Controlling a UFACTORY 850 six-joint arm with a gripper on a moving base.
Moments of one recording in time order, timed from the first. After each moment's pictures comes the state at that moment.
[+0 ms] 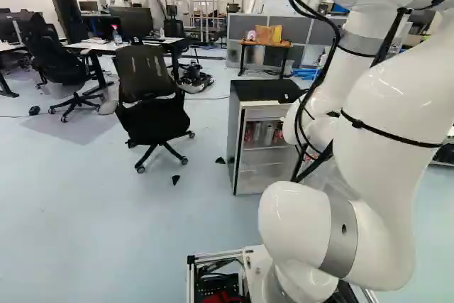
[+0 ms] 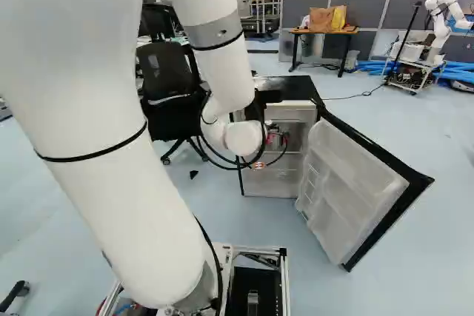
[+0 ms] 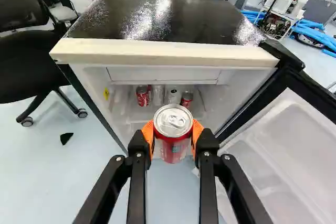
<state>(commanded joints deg) -30.2 -6.8 -22.1 -24.7 44.3 0.0</state>
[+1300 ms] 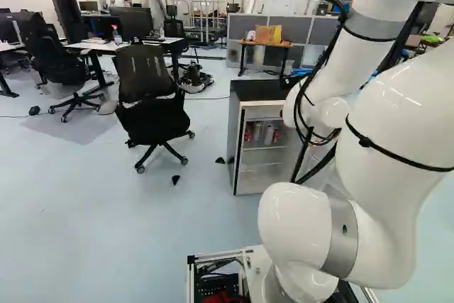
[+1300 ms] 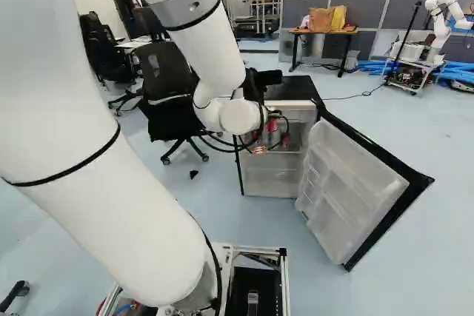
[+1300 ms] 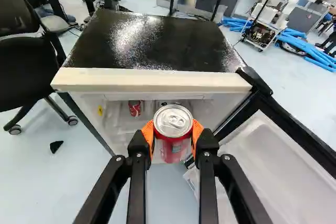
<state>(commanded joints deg) -28.0 0.6 -24.9 -21.1 35.6 0.0</state>
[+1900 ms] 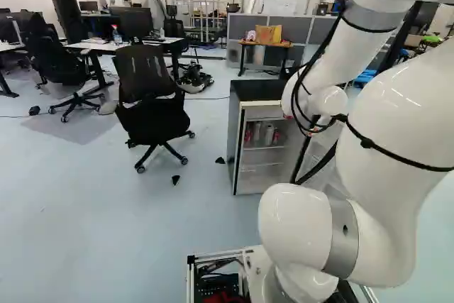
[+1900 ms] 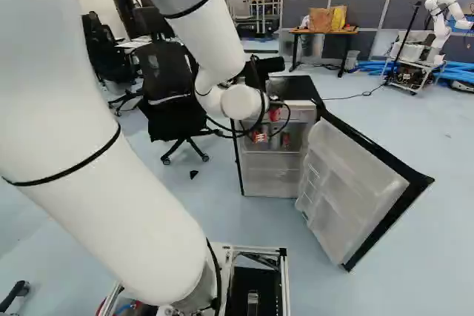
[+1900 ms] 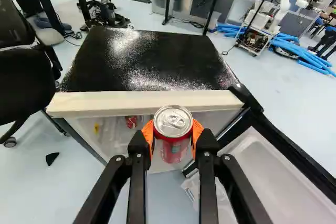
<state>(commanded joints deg) -26.1 0.0 -30.1 -18.0 32.6 0.0</state>
